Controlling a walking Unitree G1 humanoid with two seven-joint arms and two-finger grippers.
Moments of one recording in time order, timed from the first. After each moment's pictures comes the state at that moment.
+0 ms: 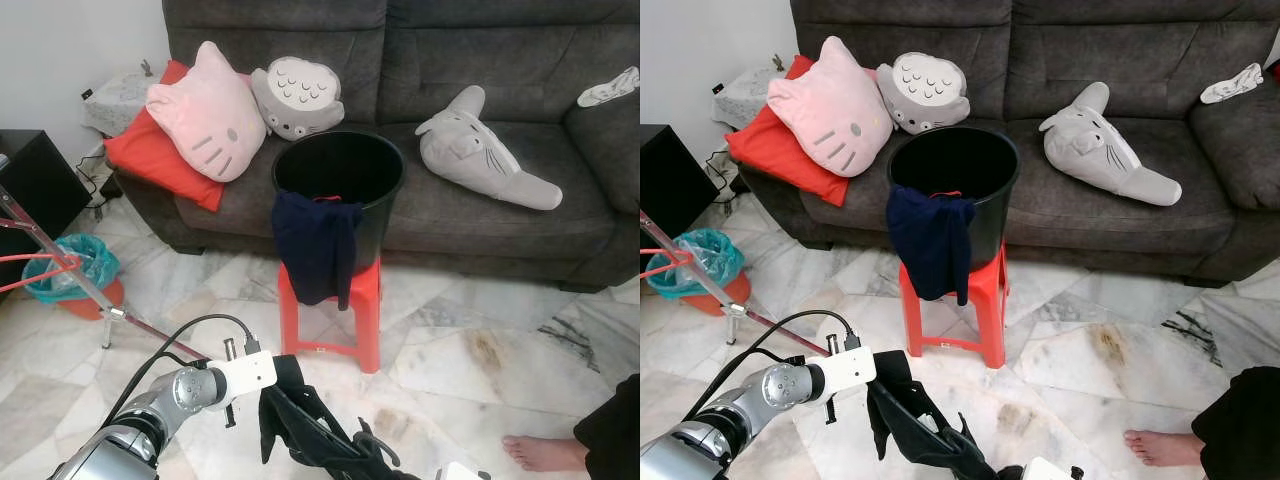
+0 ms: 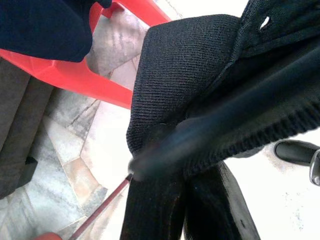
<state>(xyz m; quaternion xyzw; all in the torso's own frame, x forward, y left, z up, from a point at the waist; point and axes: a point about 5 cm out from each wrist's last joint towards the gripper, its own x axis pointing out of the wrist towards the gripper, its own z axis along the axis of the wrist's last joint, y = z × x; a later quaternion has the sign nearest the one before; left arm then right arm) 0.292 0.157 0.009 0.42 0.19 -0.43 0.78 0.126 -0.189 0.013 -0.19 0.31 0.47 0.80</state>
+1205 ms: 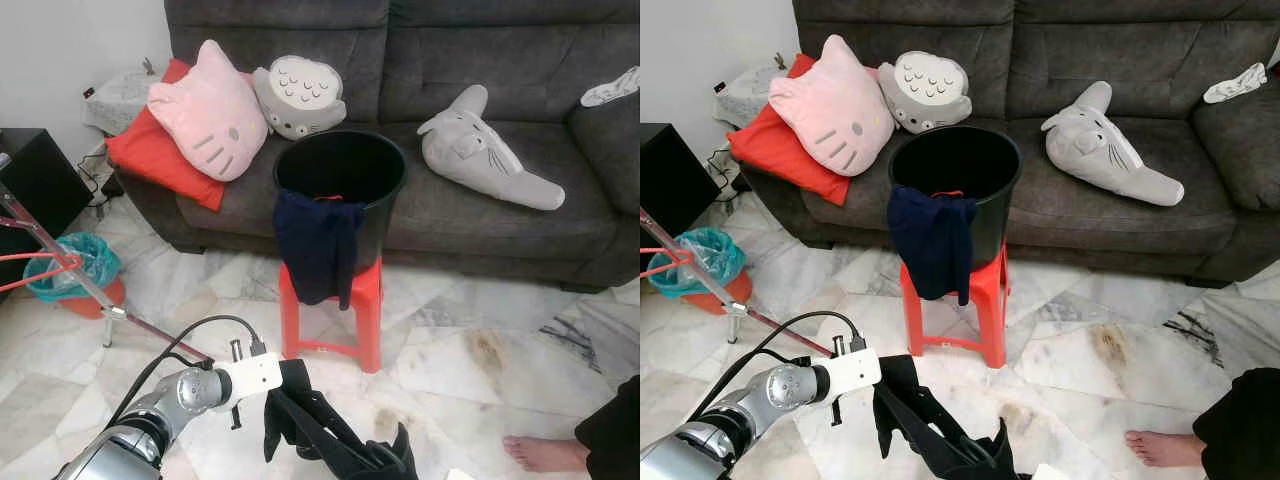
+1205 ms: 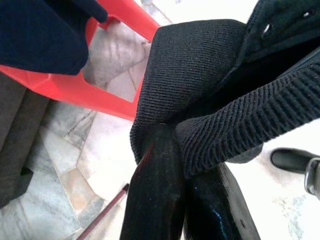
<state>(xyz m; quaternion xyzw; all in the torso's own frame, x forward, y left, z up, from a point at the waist) 0.292 0.150 0.010 0.41 0.18 -0.44 0.78 0.118 -0.205 -0.005 -0.22 0.43 0.42 0.77</state>
